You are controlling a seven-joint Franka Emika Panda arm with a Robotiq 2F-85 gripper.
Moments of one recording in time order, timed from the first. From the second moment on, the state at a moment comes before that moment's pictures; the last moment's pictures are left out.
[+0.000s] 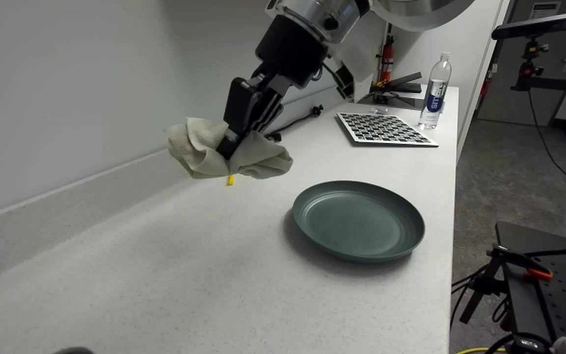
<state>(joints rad) 0.17 0.11 0.17 -2.14 0.70 2.73 -0.44</state>
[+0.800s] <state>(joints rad) 0.17 0.11 0.16 -2.14 0.70 2.73 -0.44</state>
